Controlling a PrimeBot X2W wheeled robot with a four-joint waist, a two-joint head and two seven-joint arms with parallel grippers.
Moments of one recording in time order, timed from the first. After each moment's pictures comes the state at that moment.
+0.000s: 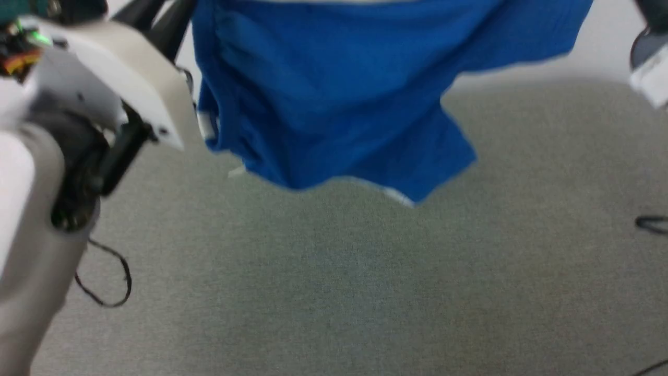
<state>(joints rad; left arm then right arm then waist) -0.82 0.59 -0.41 -0.26 -0.60 0.14 0.52 -0.76 -0.30 0.01 -0.12 0.67 0.13 0.58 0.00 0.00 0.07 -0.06</state>
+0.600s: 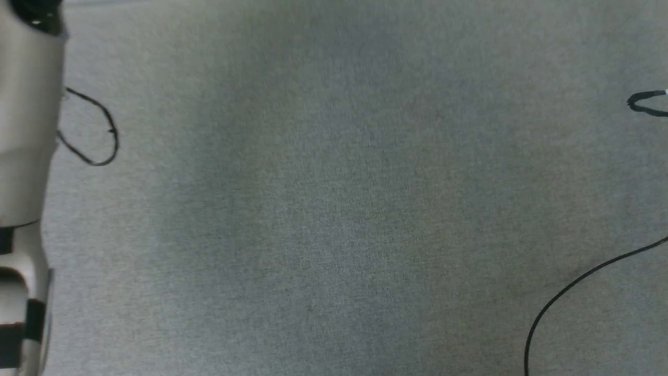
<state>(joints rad) -1.31 0.42 -0.40 0.37 -0.54 0.04 0.23 -1.27 -0.23 0.12 0.45 0.55 0.13 0.18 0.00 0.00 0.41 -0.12</state>
